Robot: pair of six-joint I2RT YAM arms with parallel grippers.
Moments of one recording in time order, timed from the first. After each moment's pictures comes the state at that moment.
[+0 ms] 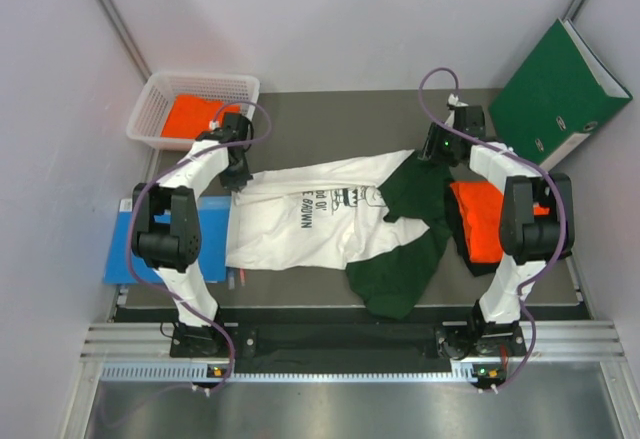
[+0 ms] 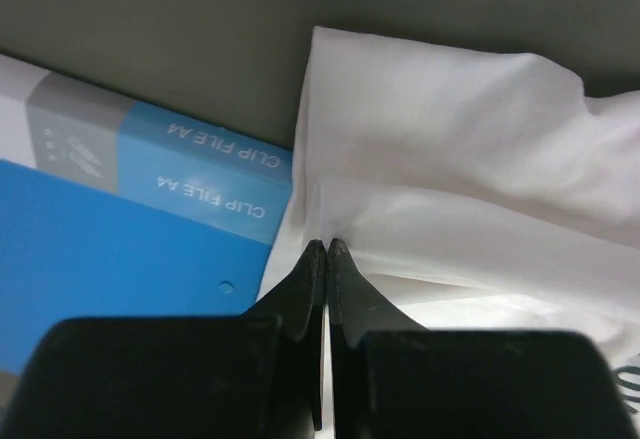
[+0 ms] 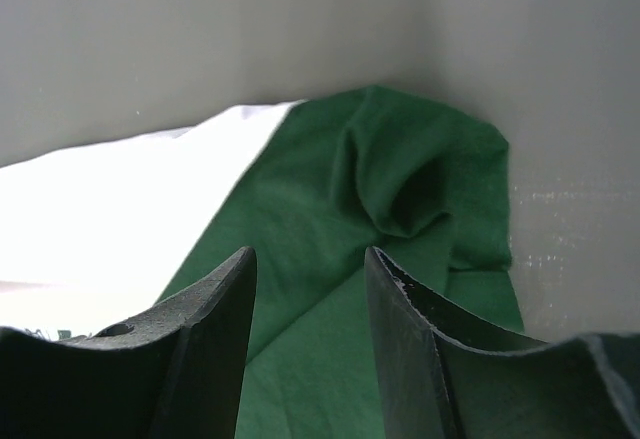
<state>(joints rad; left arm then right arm) -0.14 1.83 1.39 -0.75 -0.25 -0.42 0.07 1.84 1.27 -0.22 -0.17 0.29</state>
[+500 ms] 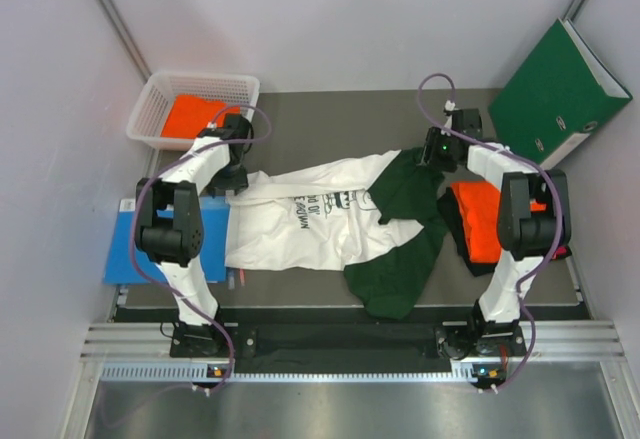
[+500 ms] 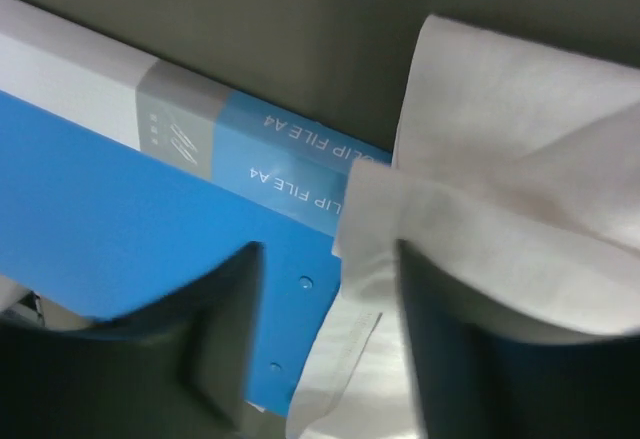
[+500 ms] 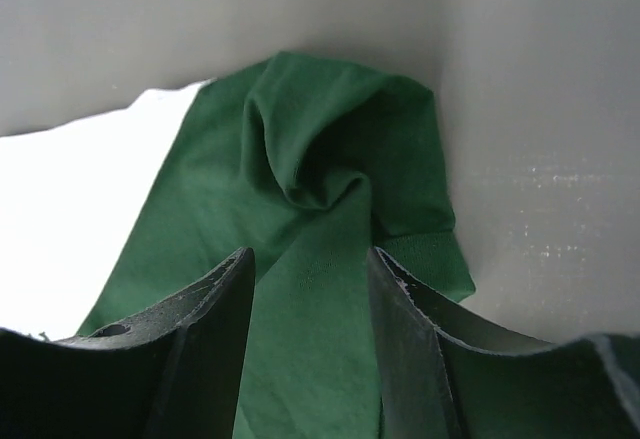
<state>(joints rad) -0.14 1.85 1.43 -0.86 -0.42 -0.36 0.07 1.86 1.27 -0.25 -0.19 0.29</state>
